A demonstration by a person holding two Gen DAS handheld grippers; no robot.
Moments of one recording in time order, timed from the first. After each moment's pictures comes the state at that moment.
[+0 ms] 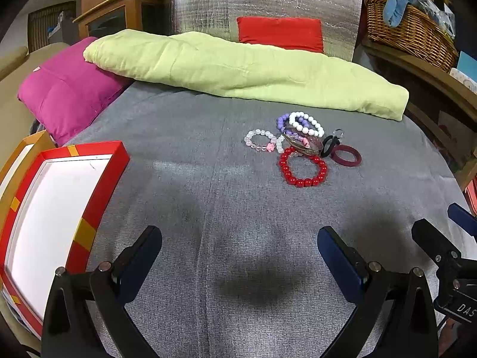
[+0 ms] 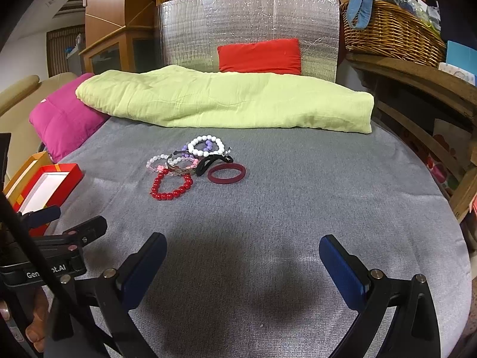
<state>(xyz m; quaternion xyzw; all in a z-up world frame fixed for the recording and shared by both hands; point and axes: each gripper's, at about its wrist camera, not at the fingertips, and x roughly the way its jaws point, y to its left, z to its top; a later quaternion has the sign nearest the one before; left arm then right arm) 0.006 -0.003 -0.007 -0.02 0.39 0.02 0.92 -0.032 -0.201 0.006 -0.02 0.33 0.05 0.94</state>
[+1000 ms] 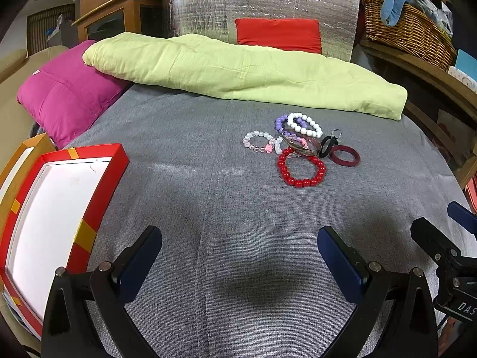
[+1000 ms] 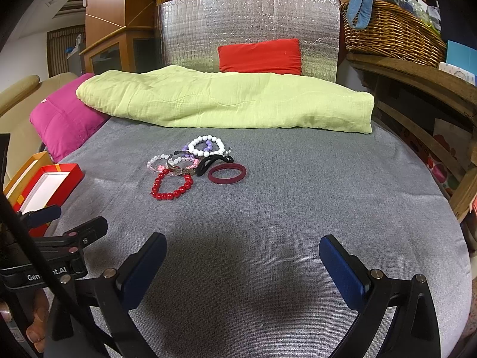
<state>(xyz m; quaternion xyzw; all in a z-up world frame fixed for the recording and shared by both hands) 0.006 -0.005 -0.006 -0.02 0.39 0.02 0.92 -0.032 -0.201 0.007 -0.02 0.33 0.05 0.94</state>
